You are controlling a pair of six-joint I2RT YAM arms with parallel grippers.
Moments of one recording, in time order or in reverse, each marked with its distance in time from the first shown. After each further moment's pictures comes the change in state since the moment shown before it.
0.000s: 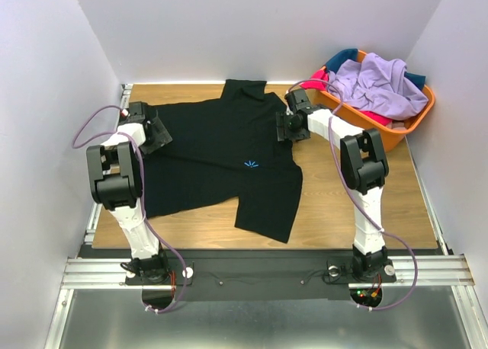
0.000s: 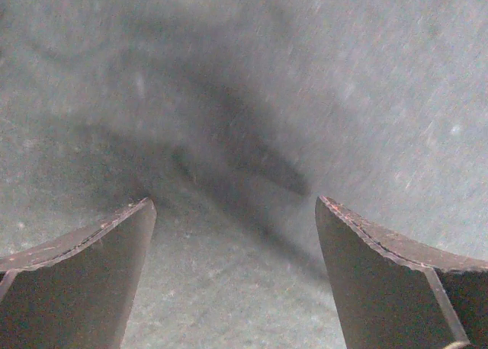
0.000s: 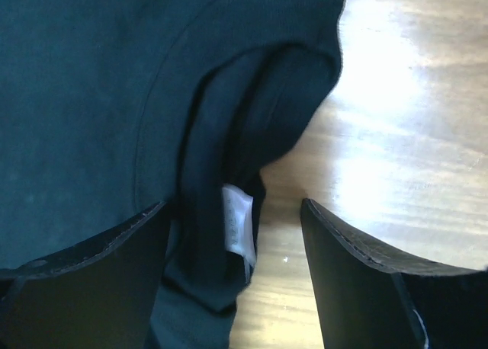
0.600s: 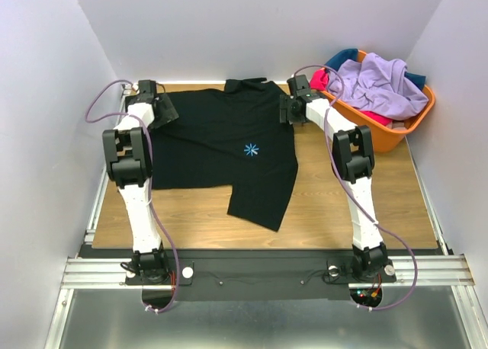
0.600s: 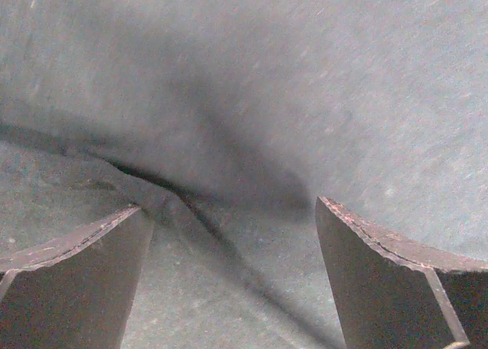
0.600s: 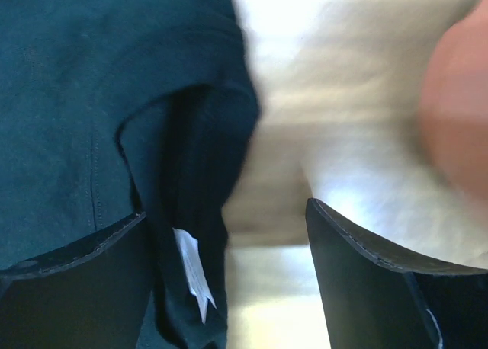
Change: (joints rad) left arm -0.048 0.318 0.466 -0.032 0.008 0.039; right arm -0.052 0.257 0.405 -0.050 0.149 -0.002
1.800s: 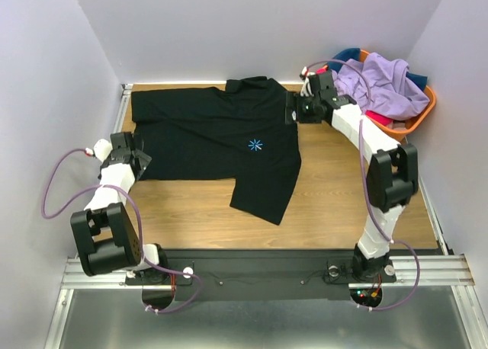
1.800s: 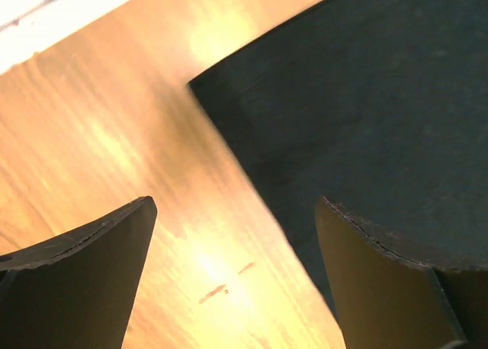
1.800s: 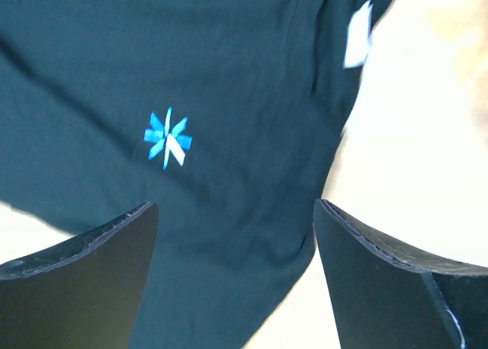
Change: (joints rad) left arm 0.138 -0.885 -0.932 0.015 -0.288 -0.374; right arm -0.013 -0.529 -0.451 0.079 -0.399 0.014
